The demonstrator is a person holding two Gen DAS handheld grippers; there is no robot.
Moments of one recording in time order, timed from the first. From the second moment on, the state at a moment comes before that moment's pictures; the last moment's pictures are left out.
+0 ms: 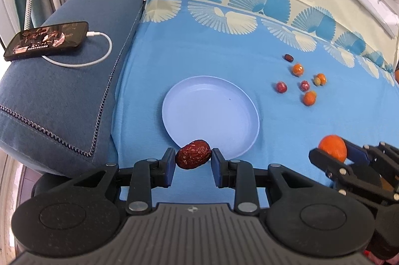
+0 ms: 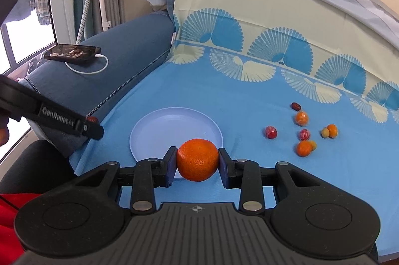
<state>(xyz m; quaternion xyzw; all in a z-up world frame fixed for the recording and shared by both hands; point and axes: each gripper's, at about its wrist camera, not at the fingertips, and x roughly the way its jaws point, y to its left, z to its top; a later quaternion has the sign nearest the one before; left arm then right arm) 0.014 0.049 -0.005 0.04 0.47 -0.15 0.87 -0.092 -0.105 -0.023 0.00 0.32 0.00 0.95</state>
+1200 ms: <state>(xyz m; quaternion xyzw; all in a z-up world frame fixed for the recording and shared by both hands) 0.172 -0.015 -0.128 0.12 0.56 -0.14 0.81 0.072 -0.110 -0.143 -0.02 0.46 0.06 0.89</state>
